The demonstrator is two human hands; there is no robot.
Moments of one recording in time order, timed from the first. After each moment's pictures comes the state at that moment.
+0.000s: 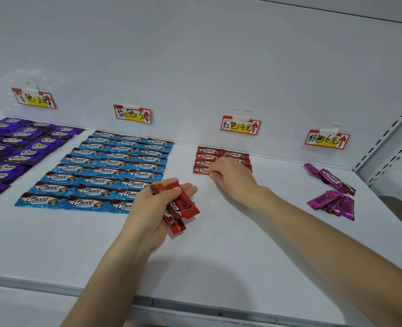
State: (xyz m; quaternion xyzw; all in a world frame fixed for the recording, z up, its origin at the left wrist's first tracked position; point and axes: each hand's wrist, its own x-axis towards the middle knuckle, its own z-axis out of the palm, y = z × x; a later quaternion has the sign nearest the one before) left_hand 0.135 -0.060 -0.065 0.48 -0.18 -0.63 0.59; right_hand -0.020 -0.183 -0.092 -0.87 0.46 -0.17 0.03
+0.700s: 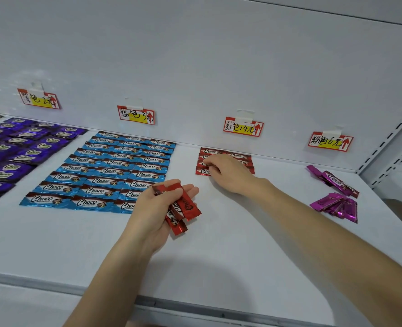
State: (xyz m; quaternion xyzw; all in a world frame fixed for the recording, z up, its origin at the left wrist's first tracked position) left_hand 0.136 -0.059 -0.066 0.48 -0.17 -0.62 0.59; right_hand -0.009 -0.197 -0.084 -0.88 0.45 -0.13 0.07
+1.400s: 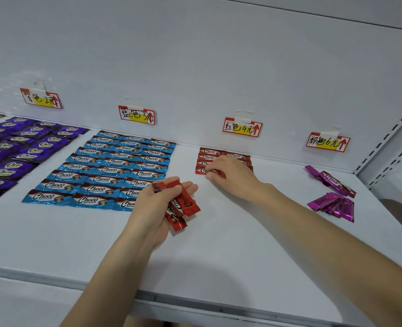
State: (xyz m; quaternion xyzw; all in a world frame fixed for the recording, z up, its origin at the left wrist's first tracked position) left_hand 0.134 -0.058 -0.064 0.47 -0.16 -0.62 0.61; right_hand -0.020 -0.181 -0.081 -0.89 0.42 -0.17 0.05
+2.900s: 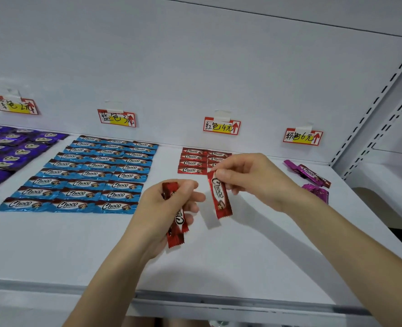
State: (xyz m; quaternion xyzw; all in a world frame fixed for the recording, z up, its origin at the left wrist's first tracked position) left_hand 0.102 -0.030 -0.044 0.51 -0.38 -0.56 0.53; right_hand -0.063 -0.092 -0.011 -0.70 0.43 -0.33 0.47
